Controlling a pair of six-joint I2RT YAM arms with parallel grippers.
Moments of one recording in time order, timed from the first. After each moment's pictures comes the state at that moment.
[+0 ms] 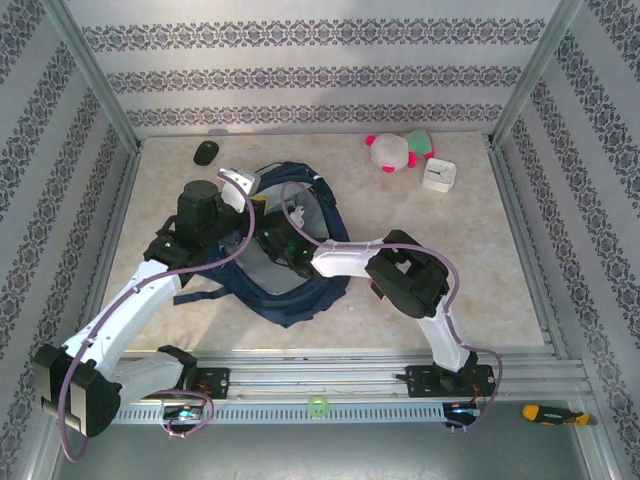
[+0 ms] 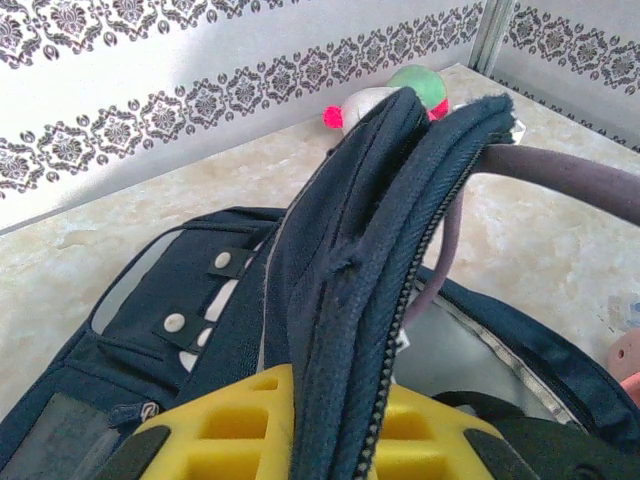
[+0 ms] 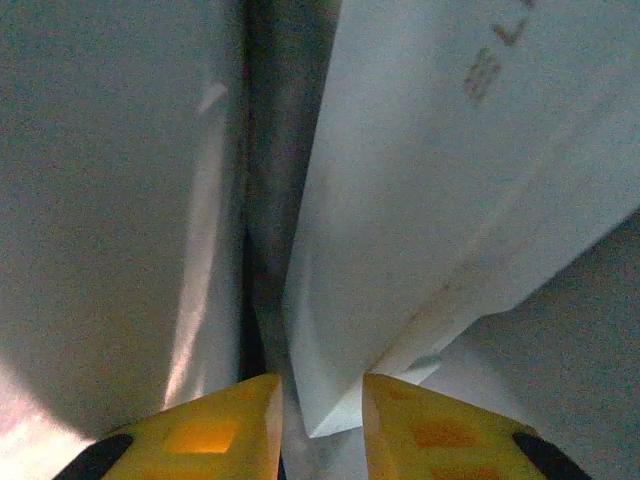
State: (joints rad) left arm -0.36 1.10 0.93 -0.19 0.18 0.05; right arm 0.92 2.15 1.37 0.29 0.20 1.59
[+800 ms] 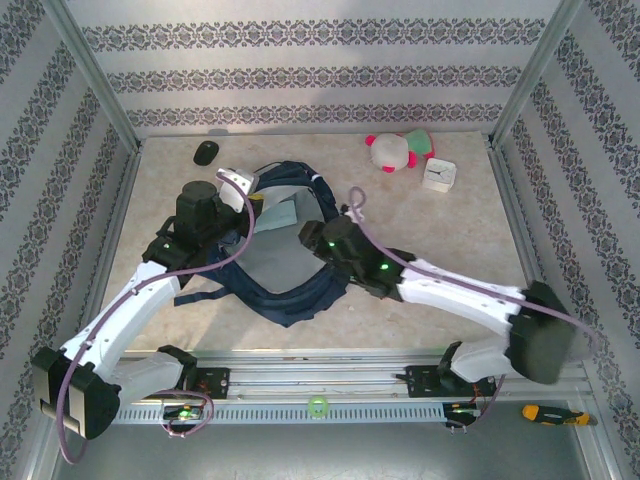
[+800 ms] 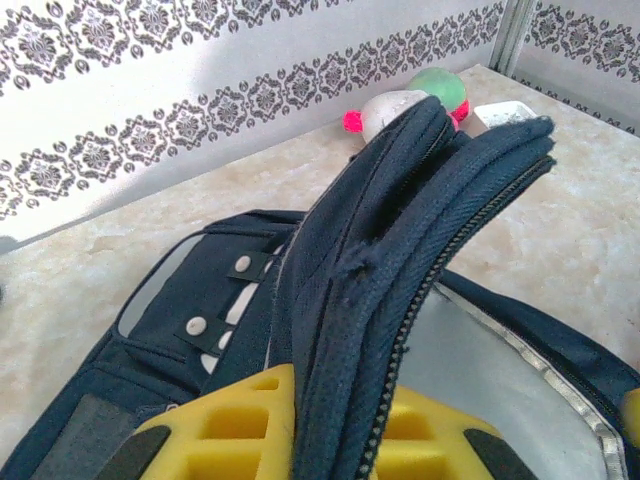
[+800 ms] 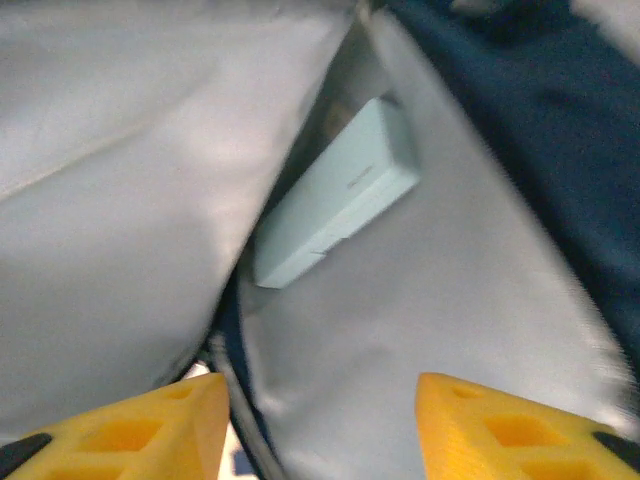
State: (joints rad) left arm -0.36 1.09 0.92 -0.19 0.13 0.08; right arm 0.91 1.31 0.94 -0.20 0.26 1.19
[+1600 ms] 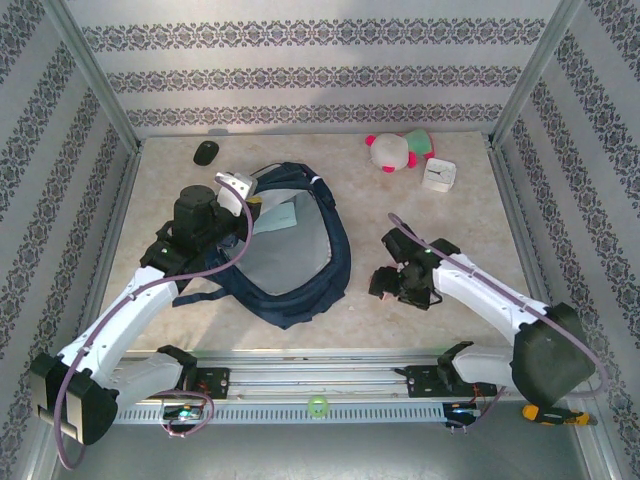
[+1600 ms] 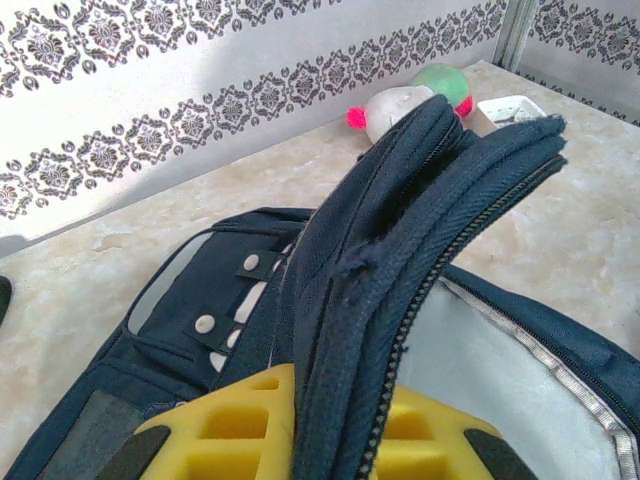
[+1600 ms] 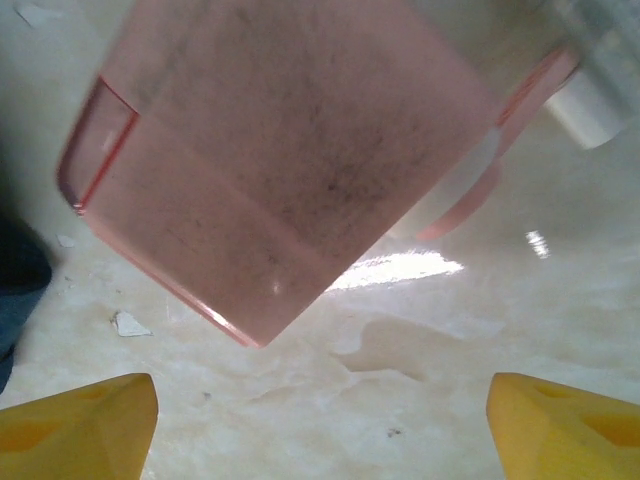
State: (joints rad) left arm -0.36 1.06 0.89 -0.19 0.12 0.10; right arm 0.51 1.26 0.78 -0.93 -0.11 0.81
